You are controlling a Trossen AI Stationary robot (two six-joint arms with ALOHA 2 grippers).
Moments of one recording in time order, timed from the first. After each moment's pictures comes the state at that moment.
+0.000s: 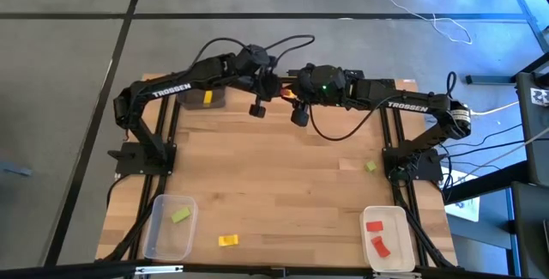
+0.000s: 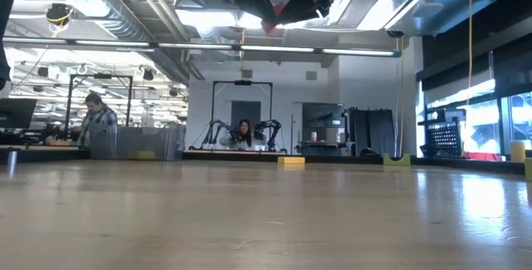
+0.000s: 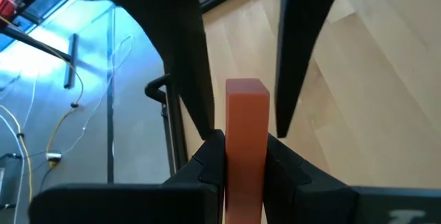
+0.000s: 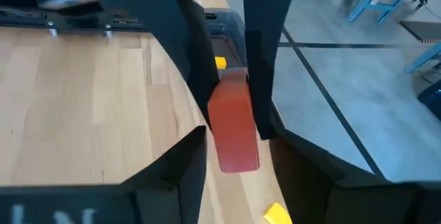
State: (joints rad) left arm 0.36 1.66 1.69 -0.66 0.07 0.72; right arm -0.24 1.51 1.37 -0.37 0.14 -0.20
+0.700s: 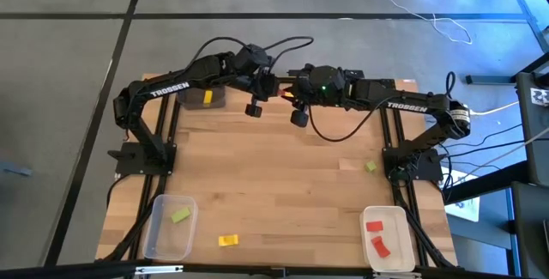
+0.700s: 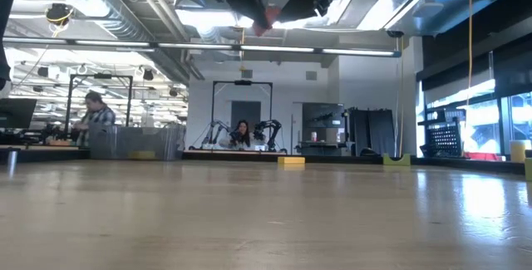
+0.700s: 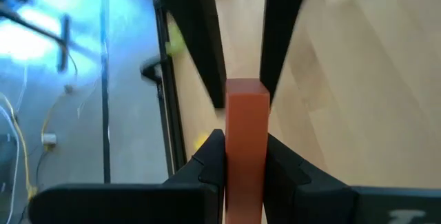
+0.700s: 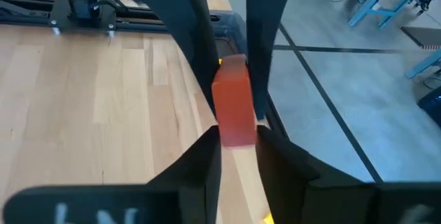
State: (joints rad) left arm 0.36 1.66 1.72 -0.78 0.03 0.71; right arm -0.24 1.51 1.37 -0.36 0.14 -0.21
